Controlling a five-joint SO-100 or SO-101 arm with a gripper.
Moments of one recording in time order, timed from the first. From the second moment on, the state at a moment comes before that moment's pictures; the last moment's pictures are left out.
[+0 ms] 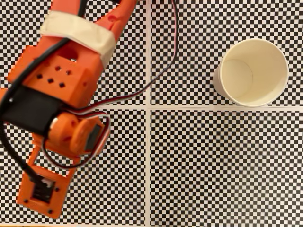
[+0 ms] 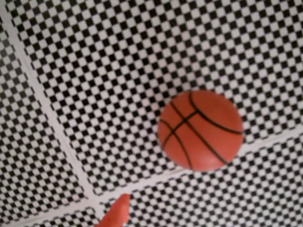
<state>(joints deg) 18.2 50.4 30.1 98.4 -89.1</state>
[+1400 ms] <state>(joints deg) 19.6 32.6 10.7 98.4 -86.7</state>
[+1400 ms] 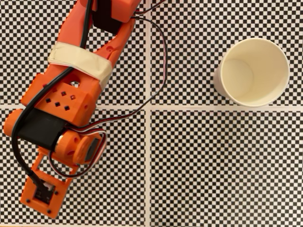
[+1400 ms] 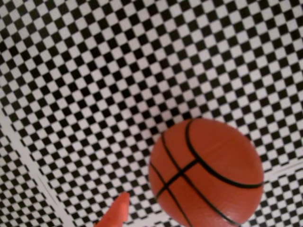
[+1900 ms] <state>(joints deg) 20.1 24.2 3.4 98.4 -86.7</state>
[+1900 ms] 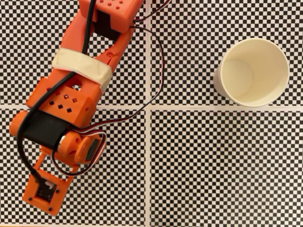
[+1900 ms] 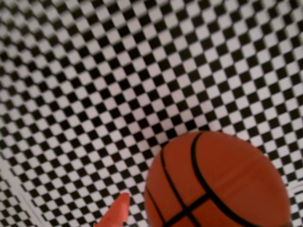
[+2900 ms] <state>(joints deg) 21.4 23.5 2.8 98.4 -85.9</state>
